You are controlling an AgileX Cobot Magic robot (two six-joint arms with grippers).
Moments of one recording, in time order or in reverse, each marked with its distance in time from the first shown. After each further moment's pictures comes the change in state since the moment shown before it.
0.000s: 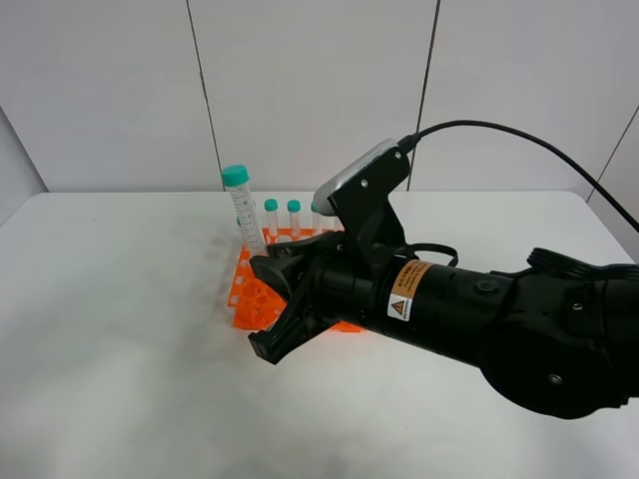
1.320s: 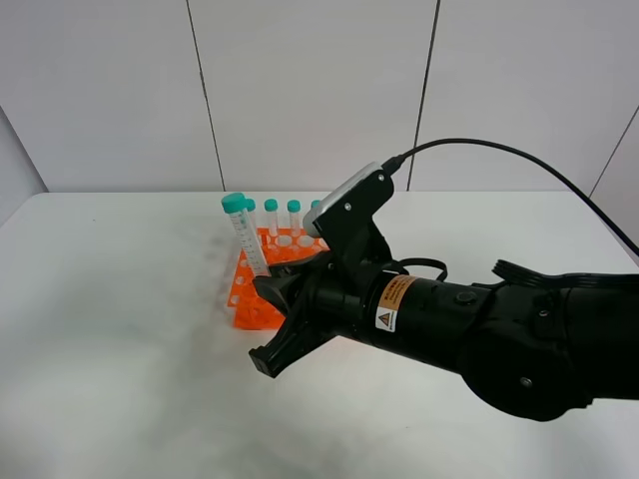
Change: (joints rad) left arm -0.302 0.166 -0.040 -0.262 -0.262 0.147; right arm 0.000 0.062 0.000 0.023 0.010 -0.031
